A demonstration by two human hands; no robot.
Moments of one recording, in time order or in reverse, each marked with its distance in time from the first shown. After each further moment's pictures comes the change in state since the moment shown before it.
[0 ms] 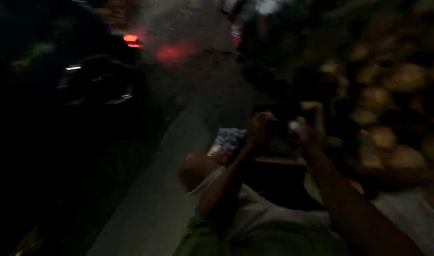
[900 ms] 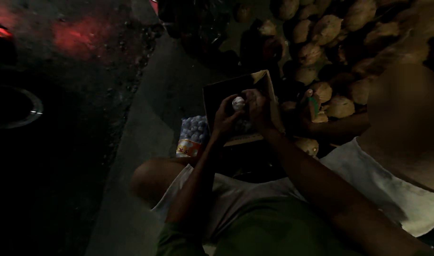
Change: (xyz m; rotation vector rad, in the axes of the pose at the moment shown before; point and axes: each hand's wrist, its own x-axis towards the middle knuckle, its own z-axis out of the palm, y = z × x) left_hand 0.021 -0.046 0.026 -0.104 -0.233 0.117; right_hand 0.020 -0.001 0.014 -0.417 0.195 -0.266
